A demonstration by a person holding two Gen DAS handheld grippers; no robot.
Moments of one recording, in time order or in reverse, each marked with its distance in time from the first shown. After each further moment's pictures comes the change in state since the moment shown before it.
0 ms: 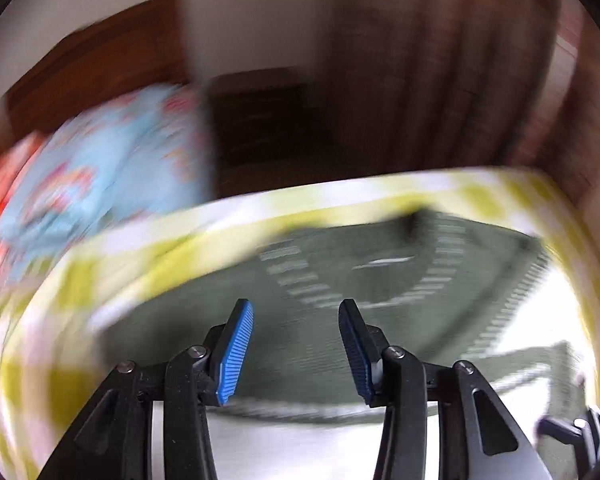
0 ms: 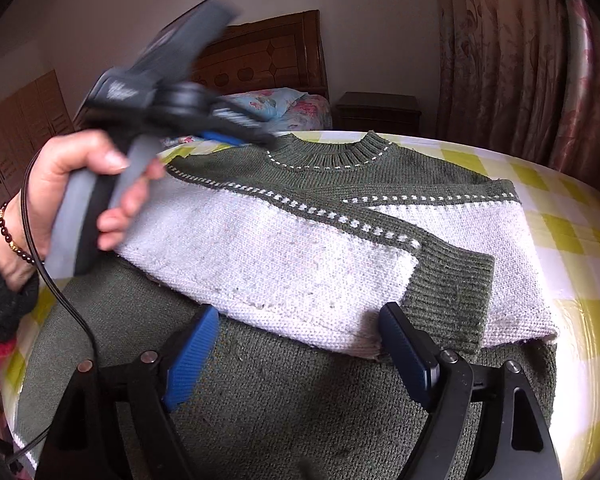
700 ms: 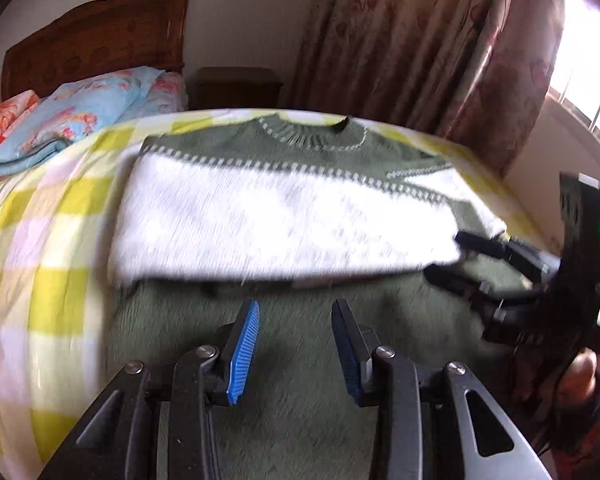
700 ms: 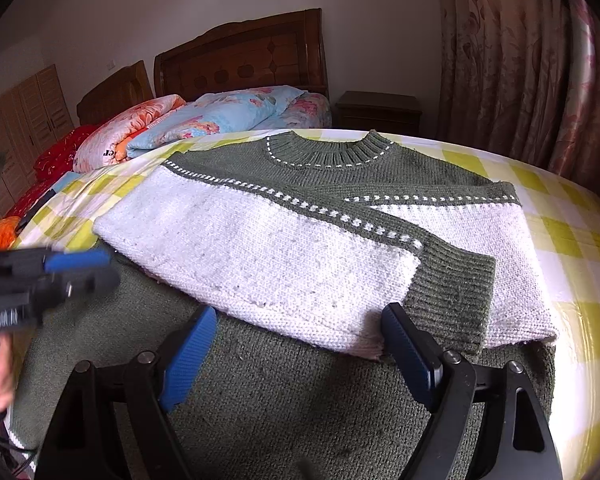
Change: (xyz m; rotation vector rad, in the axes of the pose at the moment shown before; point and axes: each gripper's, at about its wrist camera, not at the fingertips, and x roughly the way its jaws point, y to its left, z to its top) left arm -0.097 0.003 -0.167 -0.008 -0.053 -0.214; right arm 0.002 0.004 0.000 -0.015 0.004 -0.014
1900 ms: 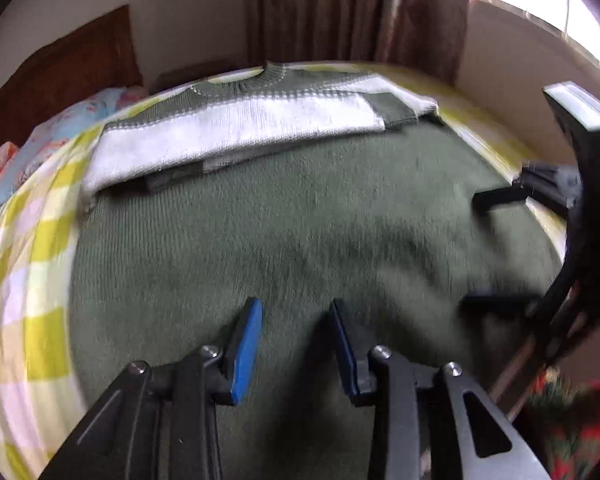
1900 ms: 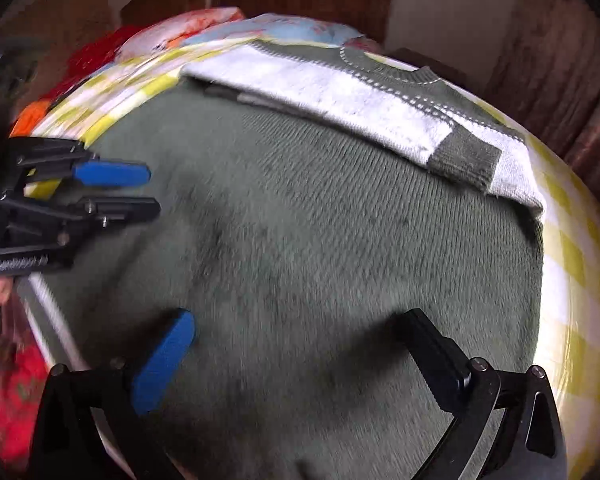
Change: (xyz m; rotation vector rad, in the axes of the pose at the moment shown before) left arm -0.028 -0.059 -0.097 0.264 0.082 0.013; right arm -0.081 0.023 -0.102 -0.292 0.314 0.053
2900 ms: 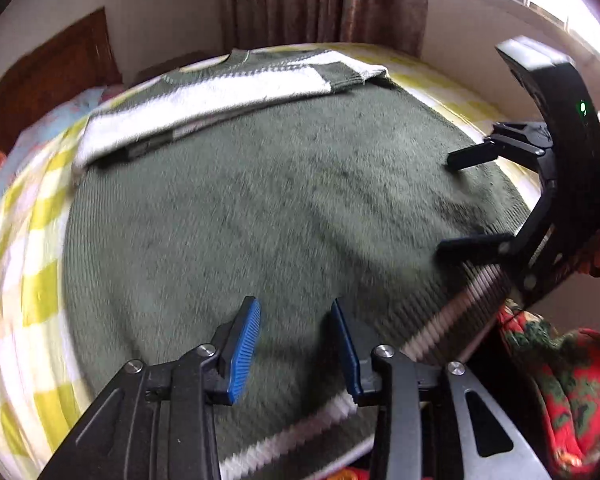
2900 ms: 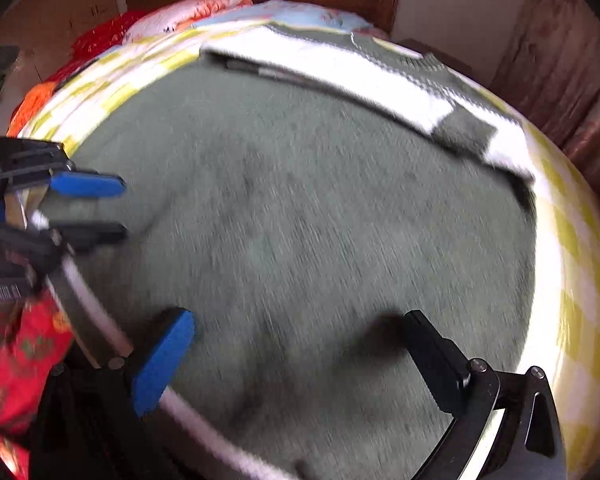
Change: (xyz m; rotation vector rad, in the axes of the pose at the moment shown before) left arm -0.015 -0.029 -0.038 0.054 0.060 -0.041; right arm -0.025 0.015 -0.025 0.031 0.012 -0.026
